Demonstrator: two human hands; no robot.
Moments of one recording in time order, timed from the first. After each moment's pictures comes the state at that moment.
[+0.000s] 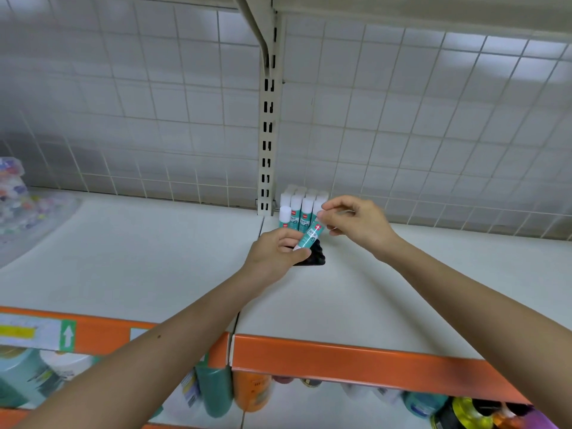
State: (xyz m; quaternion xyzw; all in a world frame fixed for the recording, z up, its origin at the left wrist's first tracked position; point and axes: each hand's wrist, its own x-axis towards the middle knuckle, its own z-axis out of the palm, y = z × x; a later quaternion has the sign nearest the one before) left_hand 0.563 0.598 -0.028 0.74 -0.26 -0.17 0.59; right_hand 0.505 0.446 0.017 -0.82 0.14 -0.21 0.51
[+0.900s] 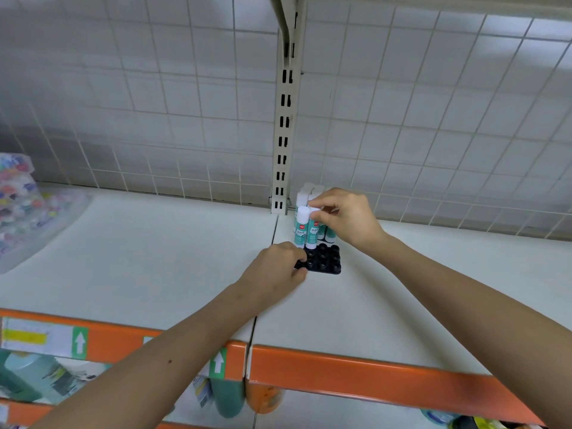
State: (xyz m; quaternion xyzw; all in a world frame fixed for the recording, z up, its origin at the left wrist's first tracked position) left_hand 0.584 0.614 -0.043 0.87 -0.45 0.03 0.21; right_hand 0.556 0.458 0.005 -0.93 0.03 -0.26 0.26
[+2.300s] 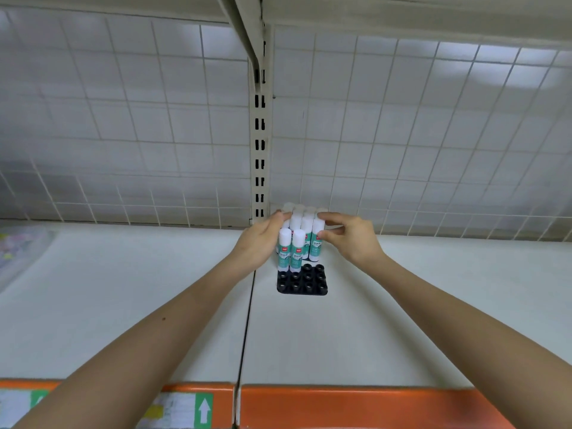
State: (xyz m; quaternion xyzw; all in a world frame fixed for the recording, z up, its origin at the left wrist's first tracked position) left_hand 0.639 0.581 -0.010 0.79 -0.34 -0.13 0.49; right_hand 0.544 0.432 -0.001 -0.89 0.19 -0.23 0.35
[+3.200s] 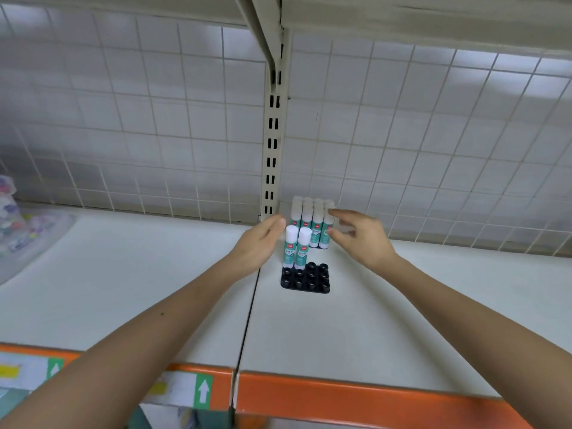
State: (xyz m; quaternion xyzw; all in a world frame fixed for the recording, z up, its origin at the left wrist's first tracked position) left_hand 0.625 0.600 -0.012 0.79 -0.33 -0.12 0.49; right_hand 0.540 0.418 -0.002 -0.93 0.13 -0.24 0.25
